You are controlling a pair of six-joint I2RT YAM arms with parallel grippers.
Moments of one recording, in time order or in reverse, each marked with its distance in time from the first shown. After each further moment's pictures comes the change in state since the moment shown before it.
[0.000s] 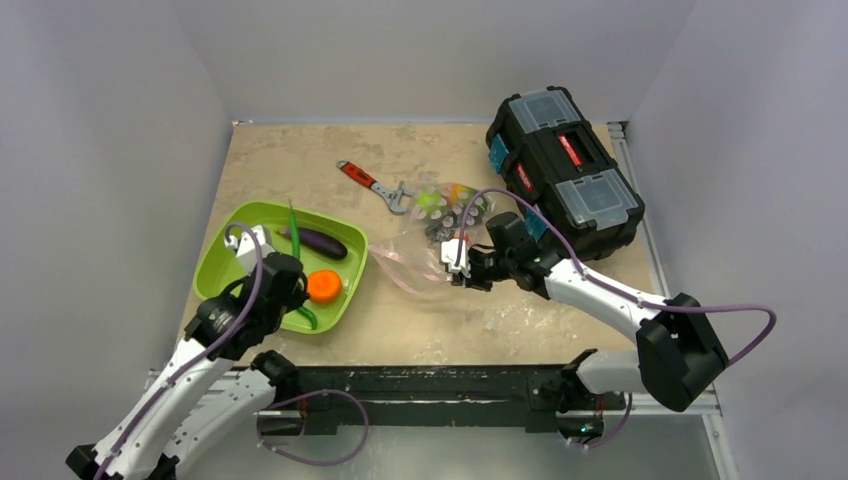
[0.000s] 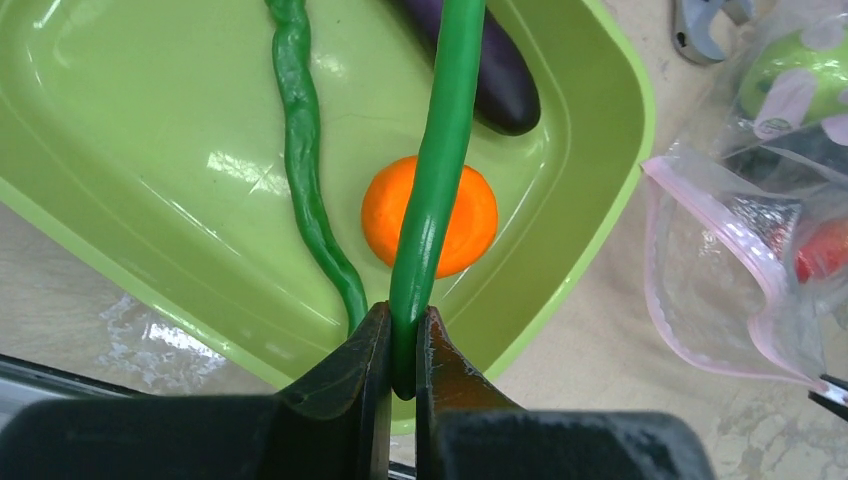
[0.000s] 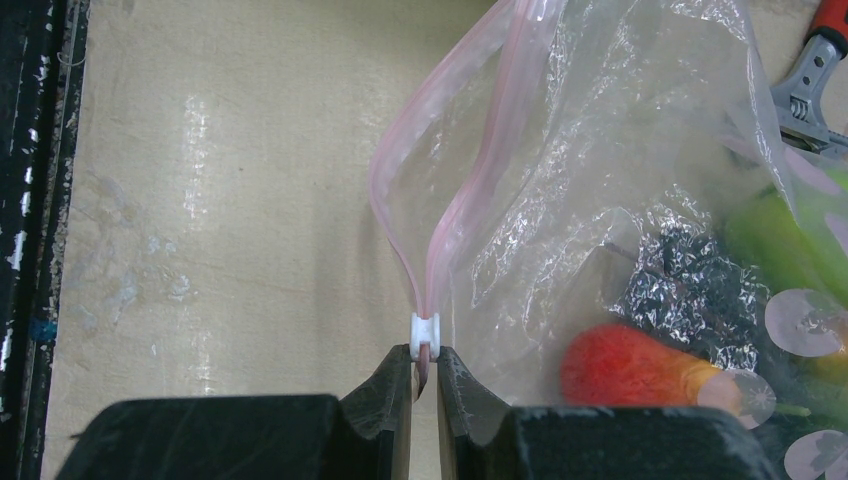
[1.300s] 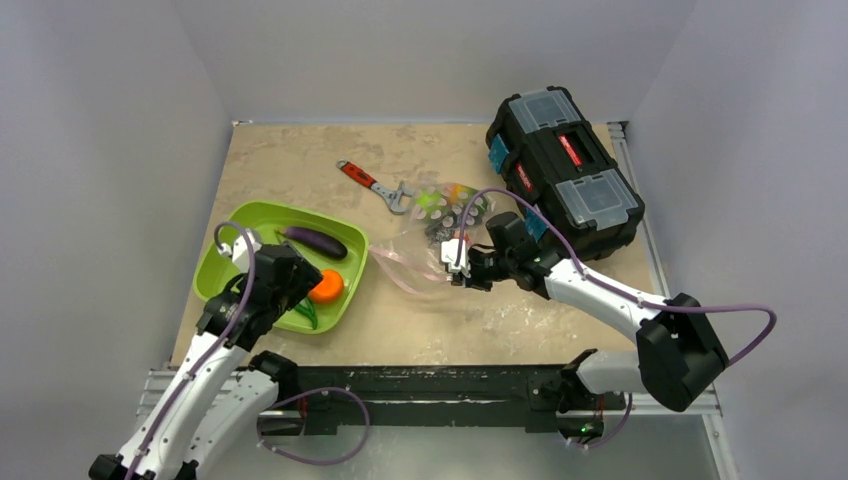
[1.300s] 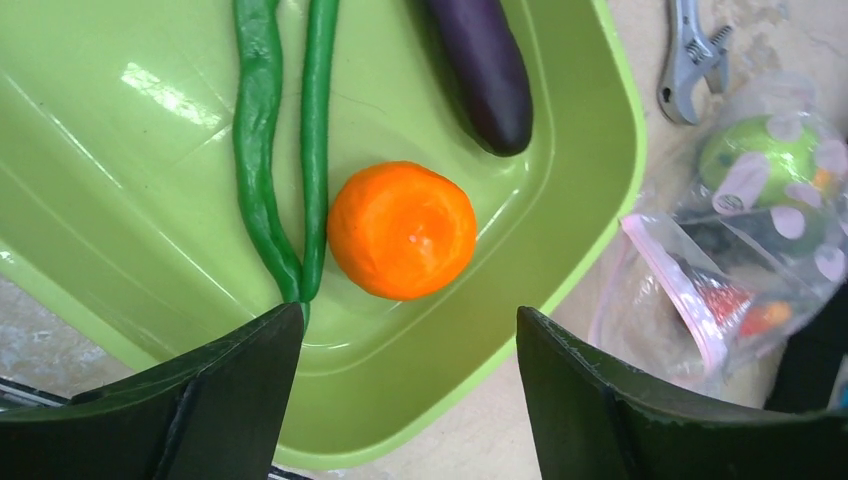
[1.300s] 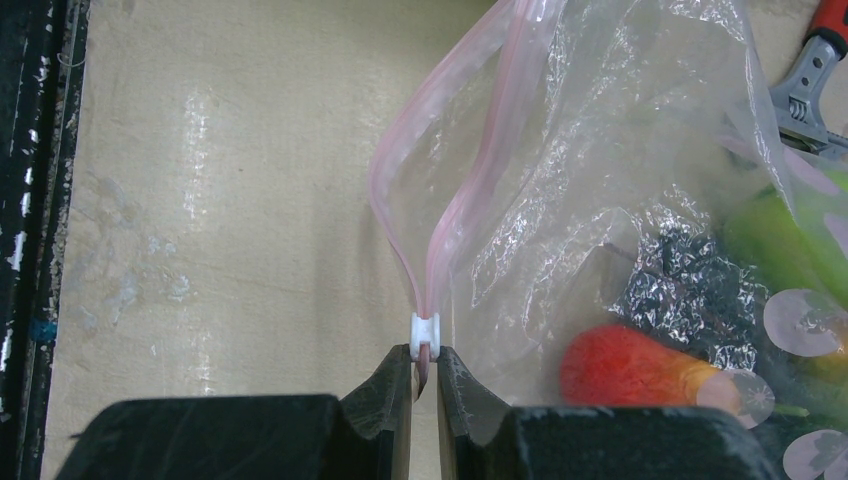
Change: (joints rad) left arm 0.220 0.074 -0.097 0.135 0.164 -0.167; right arm 0.000 0.000 0.002 -0.001 0.000 0.000
